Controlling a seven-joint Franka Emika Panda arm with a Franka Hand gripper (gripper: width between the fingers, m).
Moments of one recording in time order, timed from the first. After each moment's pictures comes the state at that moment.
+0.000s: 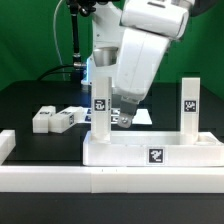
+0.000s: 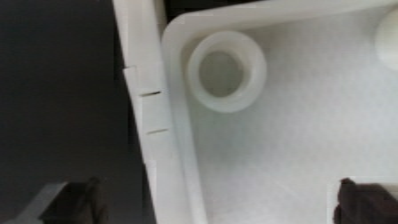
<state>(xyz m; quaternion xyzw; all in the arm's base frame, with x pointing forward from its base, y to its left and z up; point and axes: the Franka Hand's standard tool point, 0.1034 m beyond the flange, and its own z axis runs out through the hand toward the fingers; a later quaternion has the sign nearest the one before) 0.638 -0.012 0.093 0.77 0.62 -0.05 0.11</state>
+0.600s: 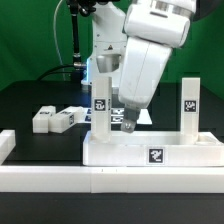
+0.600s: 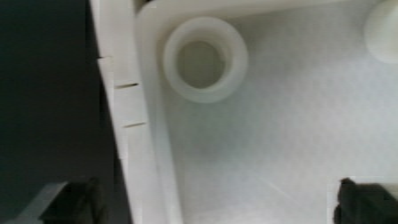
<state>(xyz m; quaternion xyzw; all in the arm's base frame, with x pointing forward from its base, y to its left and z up) 0.627 -0.001 0.071 0.77 0.63 -0.06 0.10</state>
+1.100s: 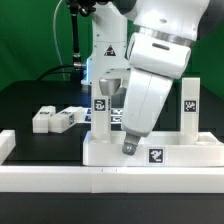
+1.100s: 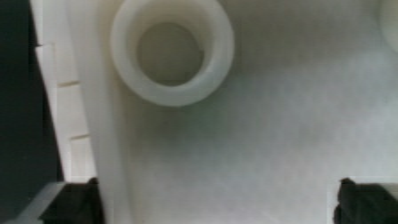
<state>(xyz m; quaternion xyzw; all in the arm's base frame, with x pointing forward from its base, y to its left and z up) 0.626 -0.002 0.048 0.77 0.63 -0.07 0.10</state>
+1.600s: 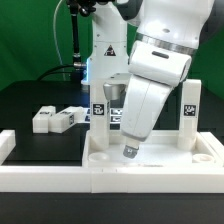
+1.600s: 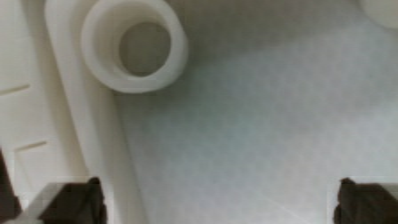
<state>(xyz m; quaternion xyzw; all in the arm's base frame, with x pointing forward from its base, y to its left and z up) 0.618 0.005 0.044 0.79 0.60 -0.08 0.10</state>
